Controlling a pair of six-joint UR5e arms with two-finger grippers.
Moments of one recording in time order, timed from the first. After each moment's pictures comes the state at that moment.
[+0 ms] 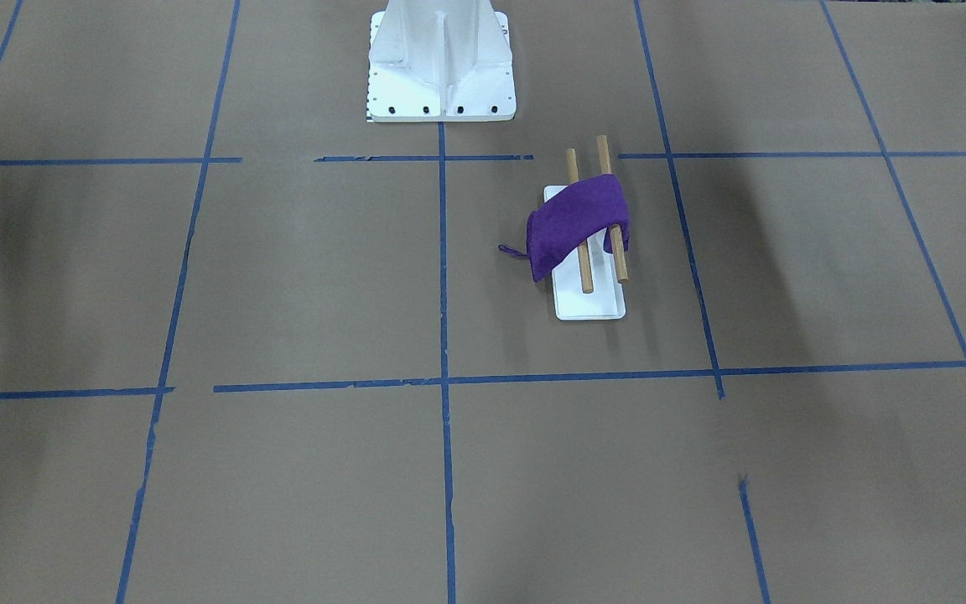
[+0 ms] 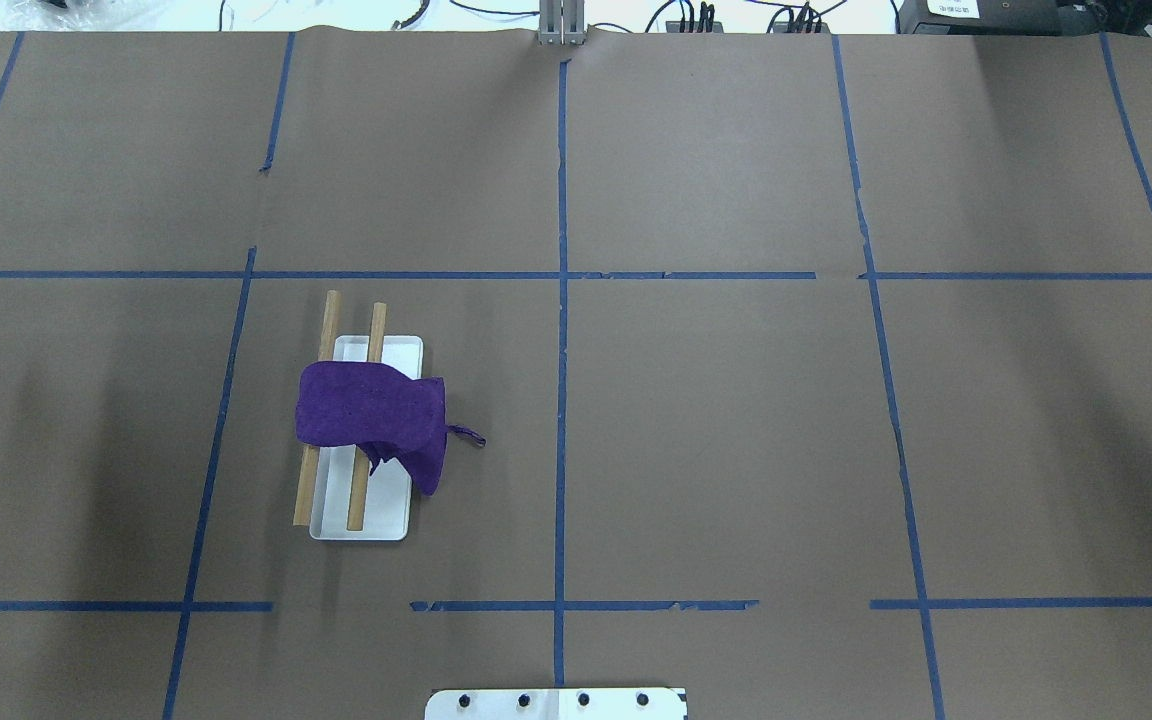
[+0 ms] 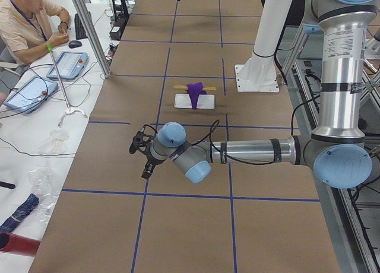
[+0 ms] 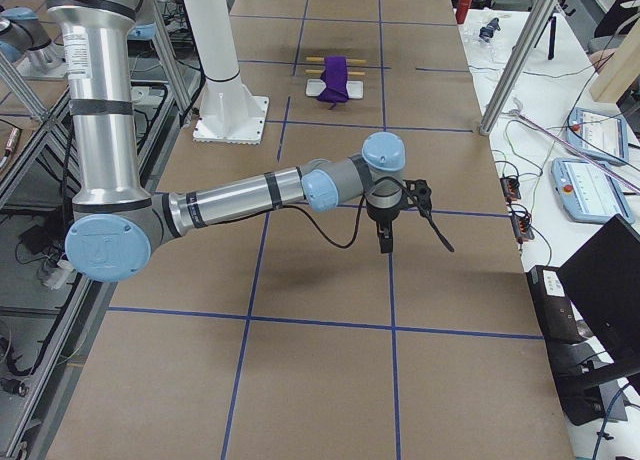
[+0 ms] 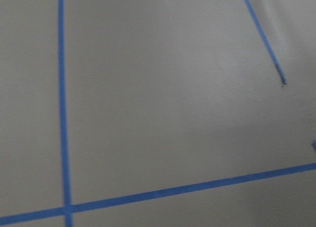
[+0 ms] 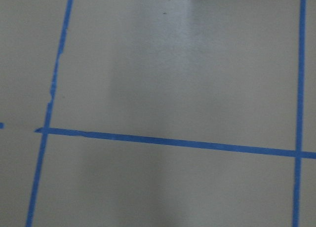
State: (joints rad) left arm -1.42 -1.53 -1.53 -2.35 -2.28 -0.32; right arm 1.41 -1.53 1.75 -1.47 2.31 0.25
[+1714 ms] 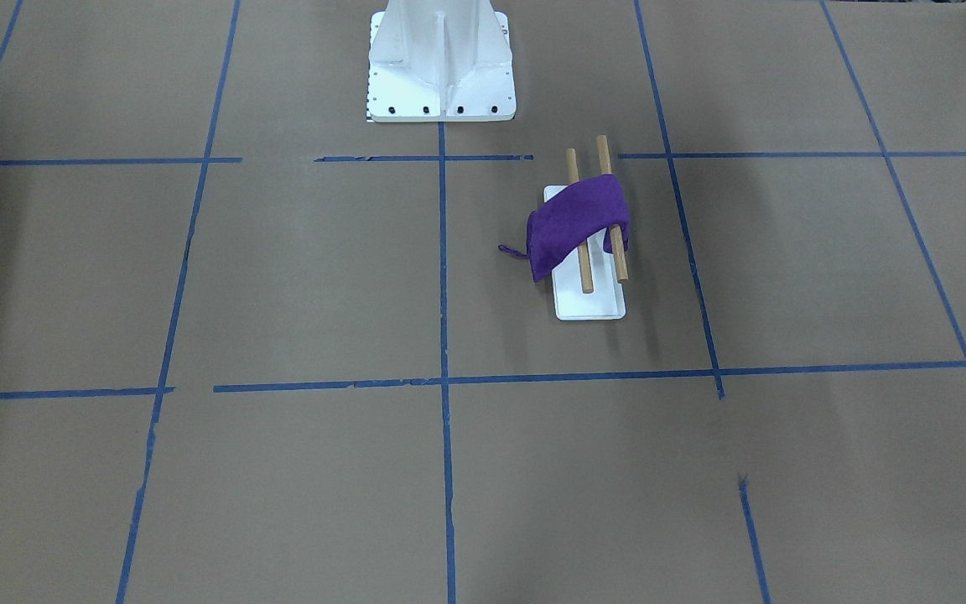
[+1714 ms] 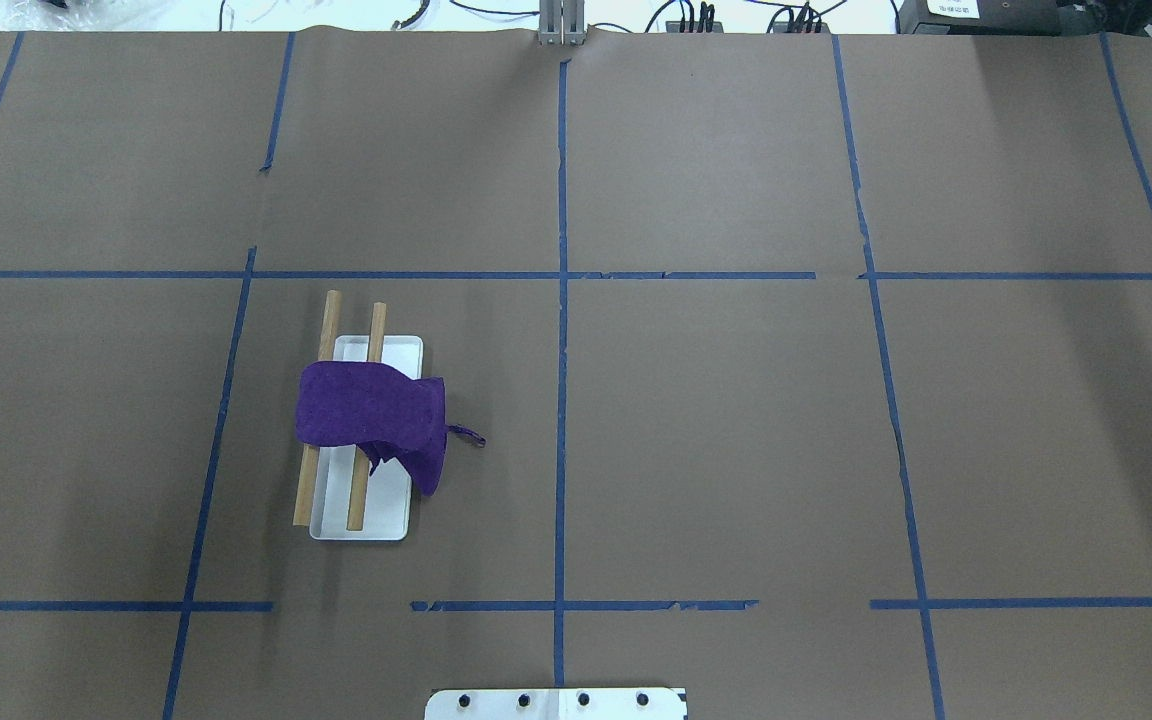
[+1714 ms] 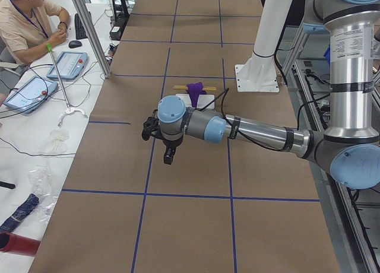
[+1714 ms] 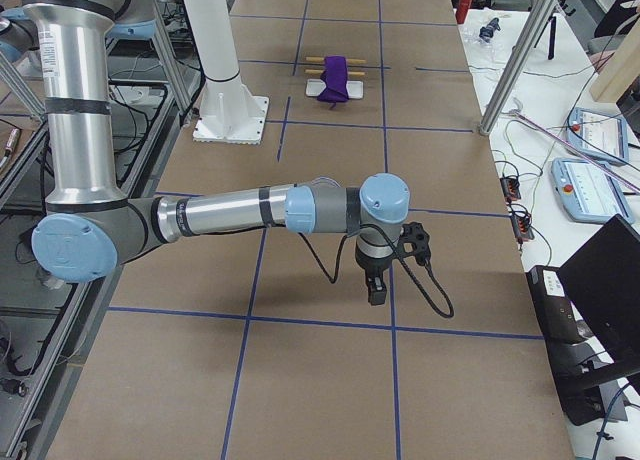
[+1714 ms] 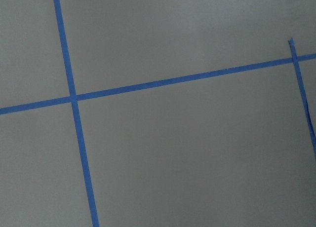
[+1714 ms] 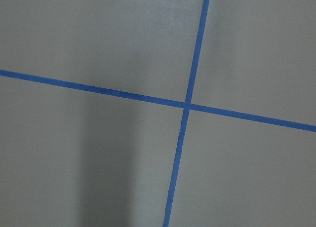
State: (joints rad) left arm -1.46 -1.46 -1.87 -1.66 -2.46 -0.08; right arm 1.58 -1.56 1.74 -1.71 2.33 -0.15
